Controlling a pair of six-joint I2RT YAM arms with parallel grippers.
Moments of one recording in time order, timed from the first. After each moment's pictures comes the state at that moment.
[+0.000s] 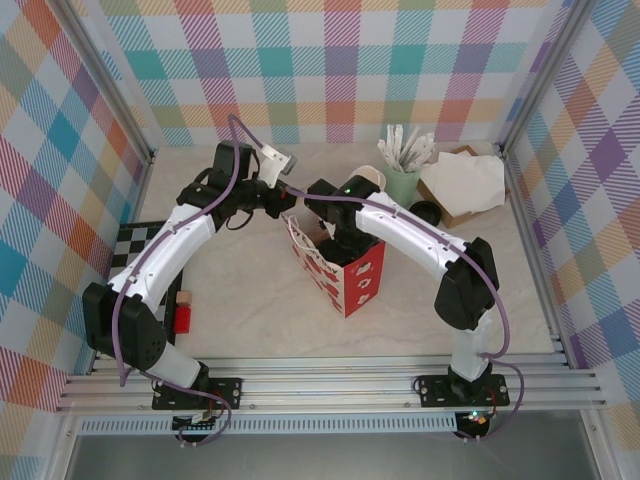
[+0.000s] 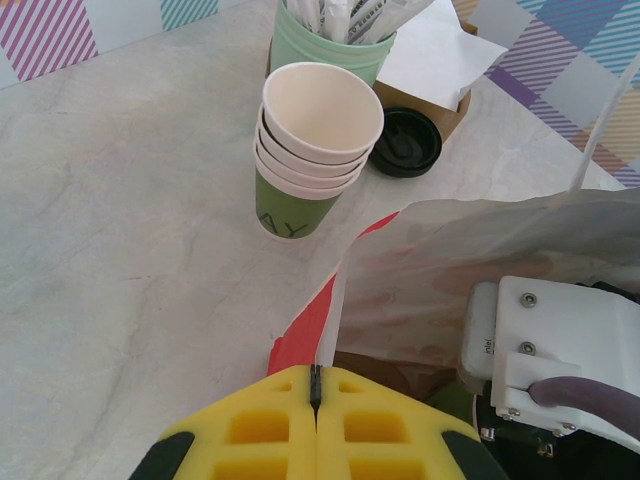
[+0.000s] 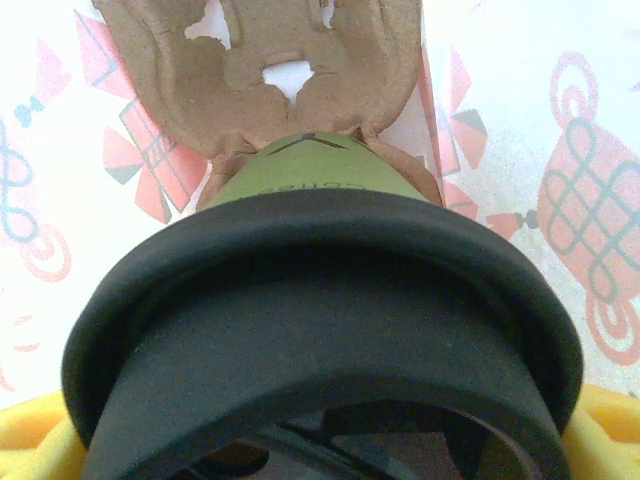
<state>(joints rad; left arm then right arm) -0.37 1.52 1.42 -0.55 0.48 0.08 0.82 1.92 1.84 -1.47 0.02 0.35</state>
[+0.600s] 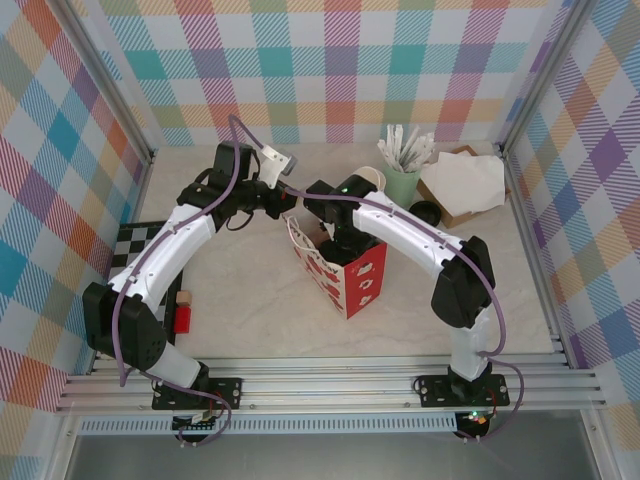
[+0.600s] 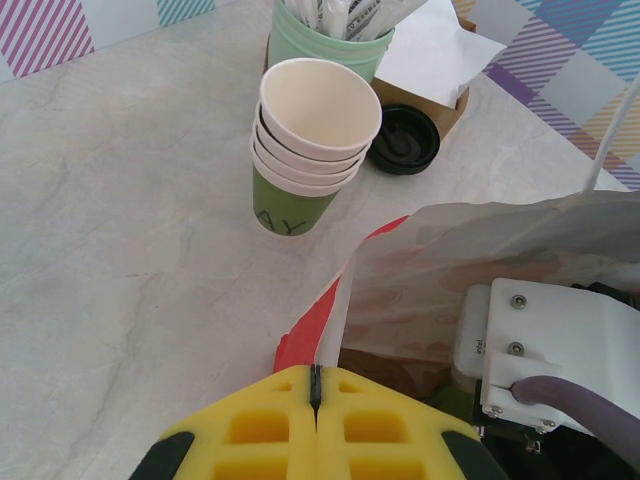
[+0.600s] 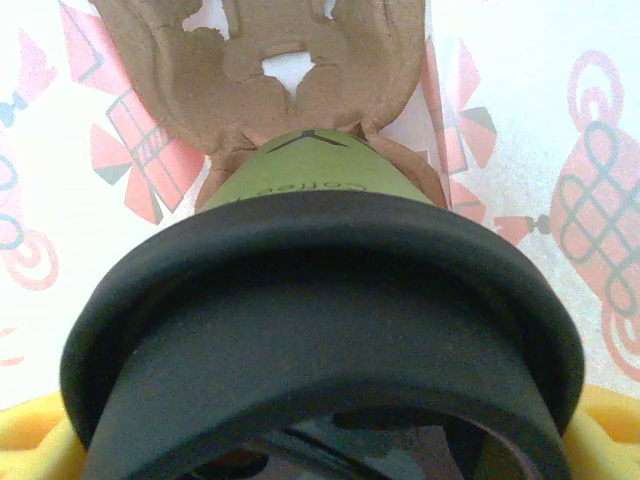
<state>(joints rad) -0.37 1.52 1.41 -0.56 0.48 0.08 0.82 1.95 1.86 -1.51 0.01 0.36</state>
